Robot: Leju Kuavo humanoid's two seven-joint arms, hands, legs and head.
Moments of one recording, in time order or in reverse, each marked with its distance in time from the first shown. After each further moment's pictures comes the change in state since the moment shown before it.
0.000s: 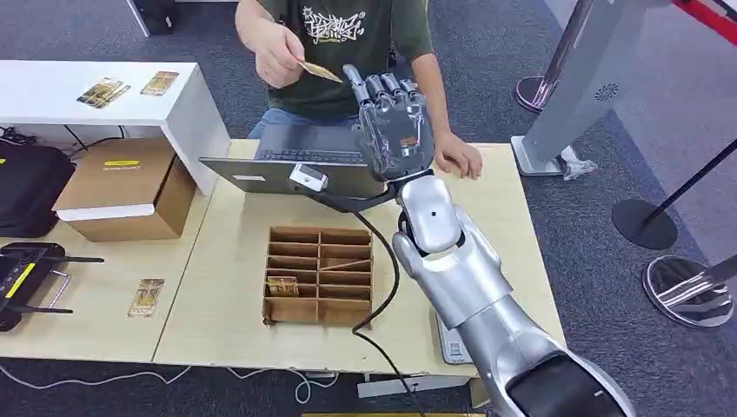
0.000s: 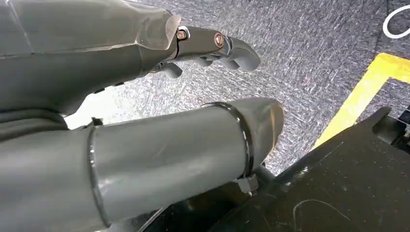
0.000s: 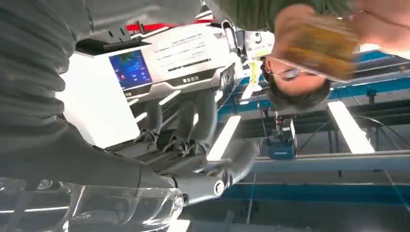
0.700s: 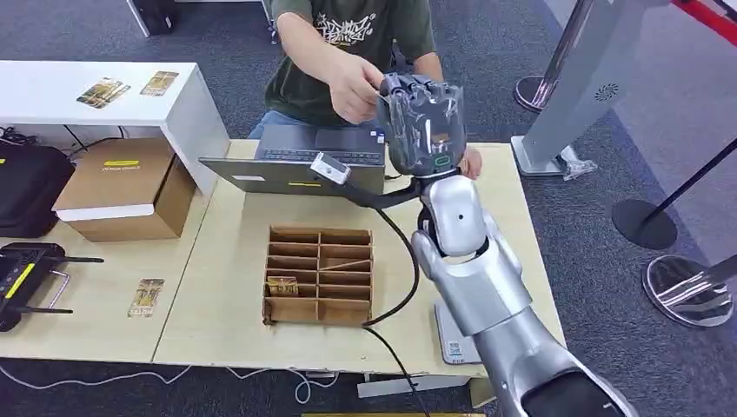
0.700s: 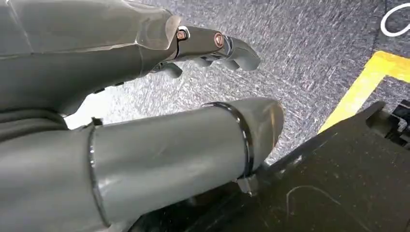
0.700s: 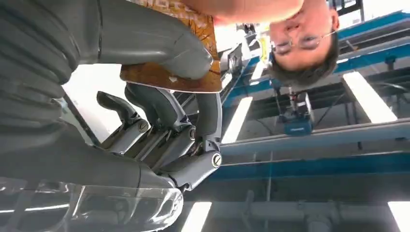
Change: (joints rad) left arm 0.002 -0.008 0.008 0.000 -0.004 0.005 -0.009; right arm 0.054 -0.037 -0.042 -0.170 0.000 0.005 -0.015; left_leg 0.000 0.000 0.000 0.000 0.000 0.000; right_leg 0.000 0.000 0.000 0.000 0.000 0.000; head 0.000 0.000
